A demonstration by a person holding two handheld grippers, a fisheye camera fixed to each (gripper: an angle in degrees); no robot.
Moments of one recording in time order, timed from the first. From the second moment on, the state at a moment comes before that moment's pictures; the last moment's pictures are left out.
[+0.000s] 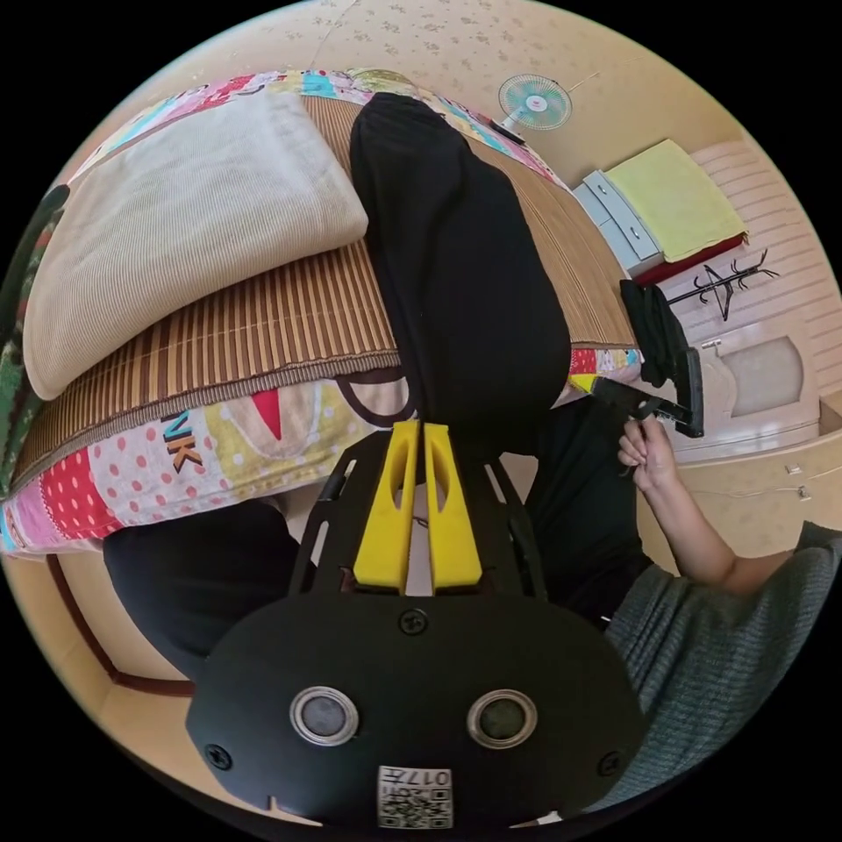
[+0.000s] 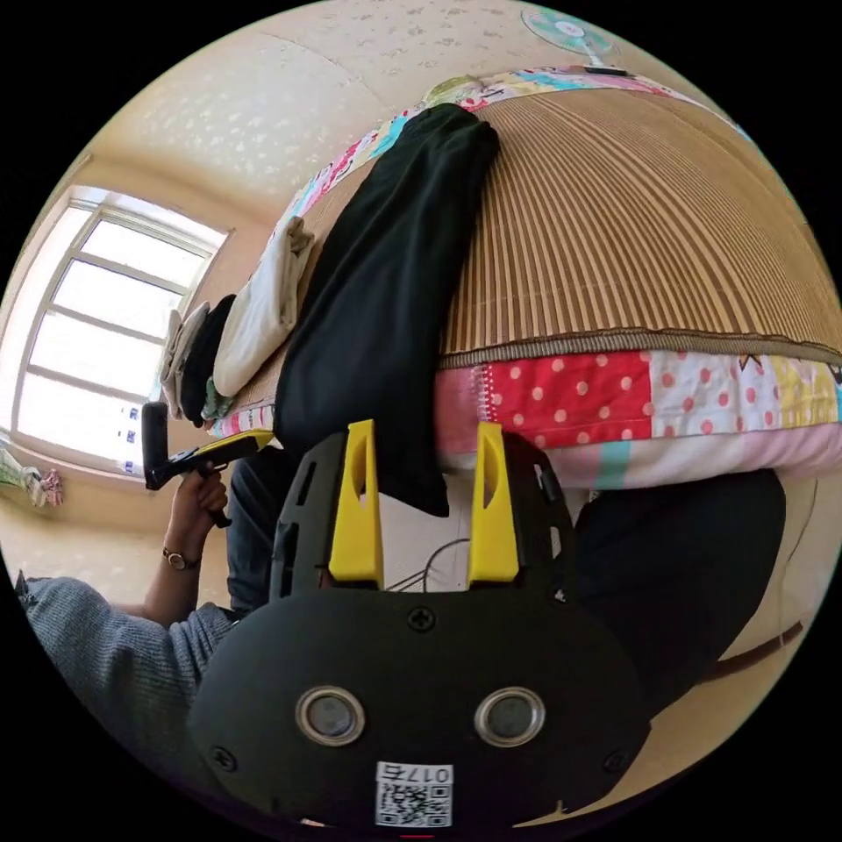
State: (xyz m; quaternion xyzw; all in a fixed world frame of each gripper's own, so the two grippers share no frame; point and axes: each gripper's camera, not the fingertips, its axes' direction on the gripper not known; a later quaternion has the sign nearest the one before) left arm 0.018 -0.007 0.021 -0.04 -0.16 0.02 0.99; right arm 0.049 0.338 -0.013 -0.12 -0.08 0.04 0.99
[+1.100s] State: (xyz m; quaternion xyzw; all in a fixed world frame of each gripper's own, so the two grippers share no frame) left arm 0.018 -0.005 0.040 0.06 -0.14 -0.01 0.99; right arm 0.006 0.335 -0.044 -0.18 -0.06 -0.08 0.98
